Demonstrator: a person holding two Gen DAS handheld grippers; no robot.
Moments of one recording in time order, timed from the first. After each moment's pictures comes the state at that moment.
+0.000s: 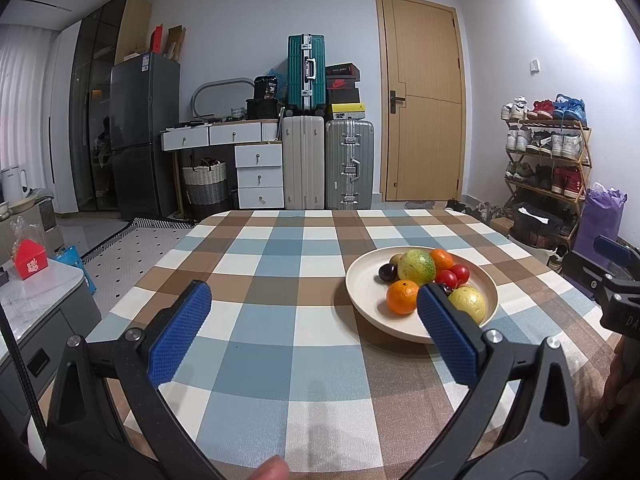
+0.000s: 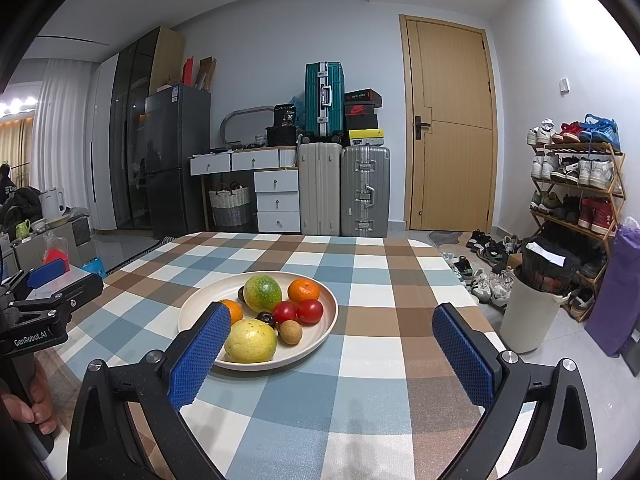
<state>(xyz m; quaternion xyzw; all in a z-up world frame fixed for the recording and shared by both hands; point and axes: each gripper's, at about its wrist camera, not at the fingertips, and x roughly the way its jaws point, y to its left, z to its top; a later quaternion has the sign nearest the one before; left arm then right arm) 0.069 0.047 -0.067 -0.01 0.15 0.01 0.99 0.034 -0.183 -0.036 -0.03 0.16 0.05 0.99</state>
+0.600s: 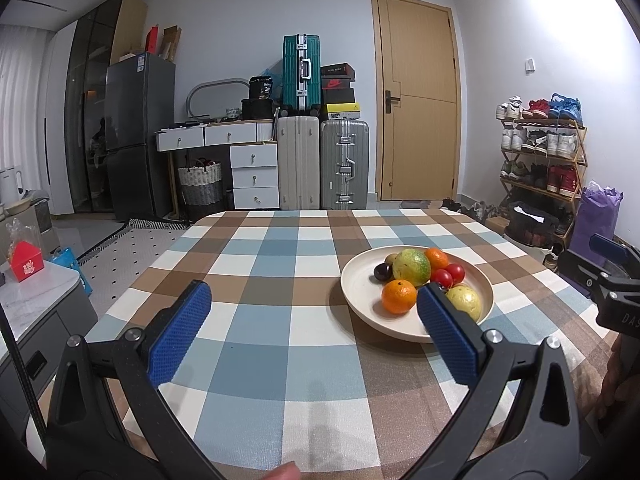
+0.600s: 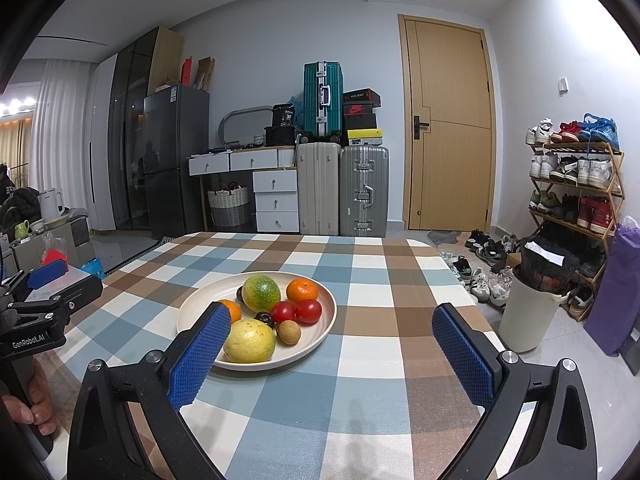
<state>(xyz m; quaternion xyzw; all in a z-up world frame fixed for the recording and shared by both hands) 0.073 0.046 -0.068 -0.01 0.16 0.00 0.99 0.033 -0.184 -0.035 -0.03 0.16 0.05 0.99</state>
